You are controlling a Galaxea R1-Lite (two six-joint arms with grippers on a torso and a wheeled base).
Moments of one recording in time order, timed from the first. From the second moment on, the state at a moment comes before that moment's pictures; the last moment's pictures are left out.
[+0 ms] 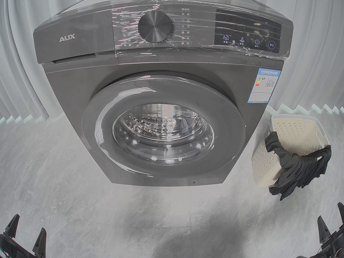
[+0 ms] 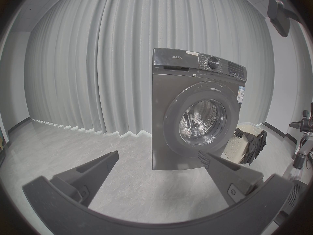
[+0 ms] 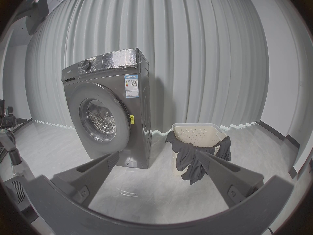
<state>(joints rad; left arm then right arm) 0.00 0.02 -0.02 0.00 -0.01 -0.03 0.00 0.02 -0.02 0.00 0.02 -0.01</state>
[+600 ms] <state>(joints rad) 0.00 0.02 -0.02 0.00 -0.01 -0.03 0.00 0.02 -0.02 0.00 0.02 -0.01</state>
